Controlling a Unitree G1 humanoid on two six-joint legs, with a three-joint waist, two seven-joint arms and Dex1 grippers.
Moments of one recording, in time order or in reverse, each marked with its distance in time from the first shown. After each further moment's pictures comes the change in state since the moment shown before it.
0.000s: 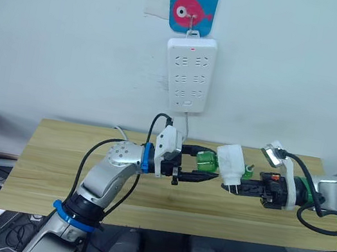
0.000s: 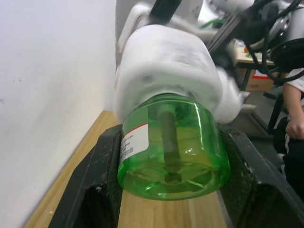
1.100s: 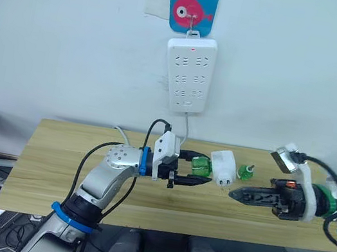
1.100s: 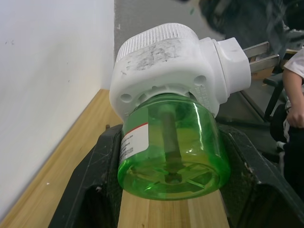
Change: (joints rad) left arm 0.023 0.008 -0.005 0.023 0.022 0.009 -0.042; right arm 0.082 -0.089 0.012 -0.044 0.169 -0.065 -0.142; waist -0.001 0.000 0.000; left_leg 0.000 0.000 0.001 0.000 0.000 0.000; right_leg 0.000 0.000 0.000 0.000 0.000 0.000
